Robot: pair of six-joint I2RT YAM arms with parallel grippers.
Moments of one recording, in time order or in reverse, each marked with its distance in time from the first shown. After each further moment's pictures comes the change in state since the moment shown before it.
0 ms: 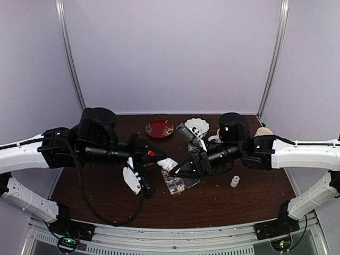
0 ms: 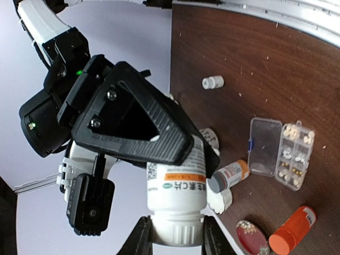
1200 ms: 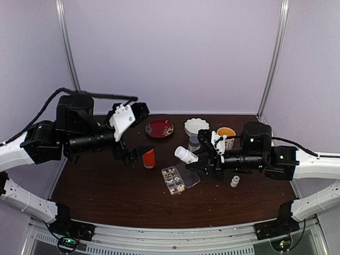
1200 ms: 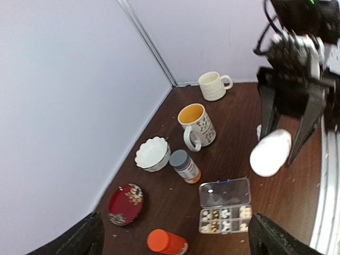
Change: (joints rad) left arm -0.017 -0.114 0.024 0.046 -0.366 -1.224; right arm 0.043 -0.246 -0.147 -0.074 0.505 -0.657
